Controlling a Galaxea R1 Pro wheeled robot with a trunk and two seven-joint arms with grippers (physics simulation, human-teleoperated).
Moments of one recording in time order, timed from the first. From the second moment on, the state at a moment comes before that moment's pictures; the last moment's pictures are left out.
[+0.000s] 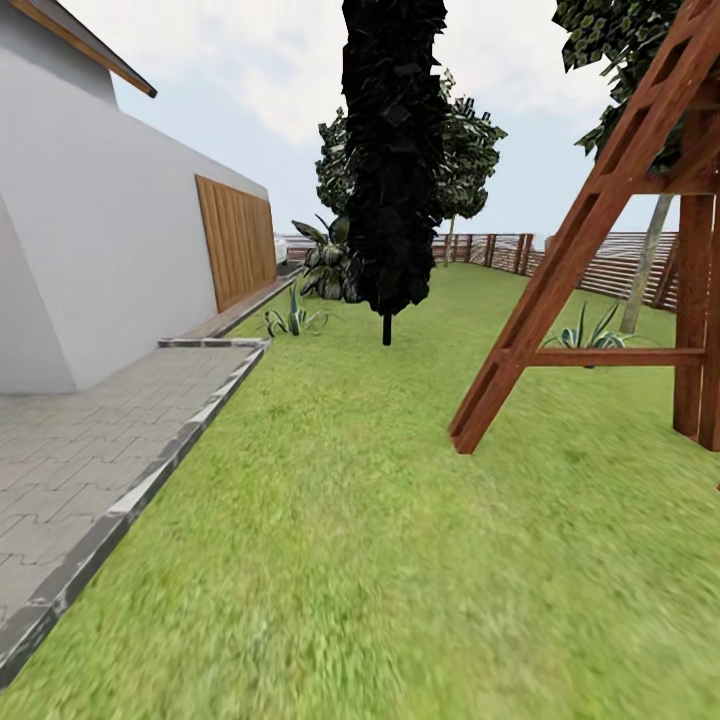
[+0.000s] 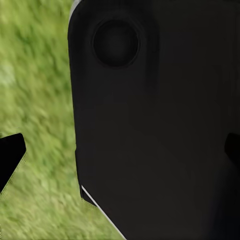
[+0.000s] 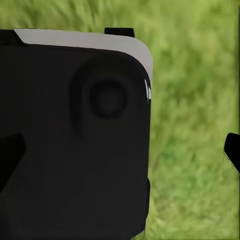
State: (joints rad) left arm 0.01 0.00 0.00 -0.02 0.00 0.01 0.00; right arm -0.07 -0.03 0.00 0.01 0.01 0.00 -0.01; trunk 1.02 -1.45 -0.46
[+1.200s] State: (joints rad) left arm 0.01 0.00 0.00 -0.02 0.00 0.01 0.00; right arm -0.07 -0.02 0.00 0.01 0.01 0.00 -0.01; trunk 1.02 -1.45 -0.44
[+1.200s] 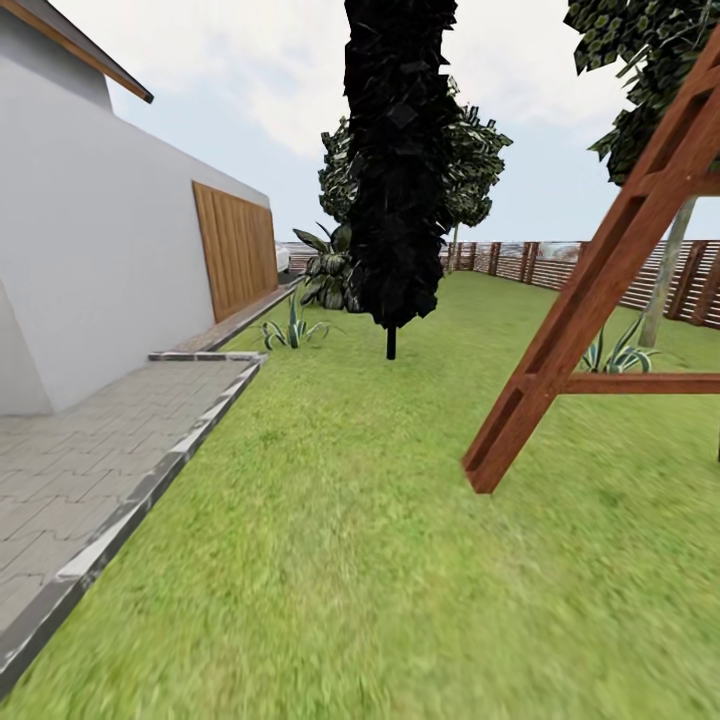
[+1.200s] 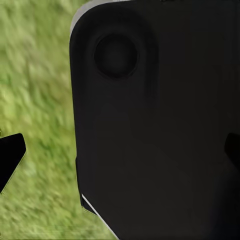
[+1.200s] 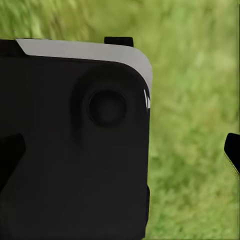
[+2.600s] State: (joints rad) left arm 0.01 0.00 0.00 -0.02 0.00 0.01 0.00; right arm -0.07 -0.03 0.00 0.01 0.01 0.00 -0.01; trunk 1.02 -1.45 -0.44
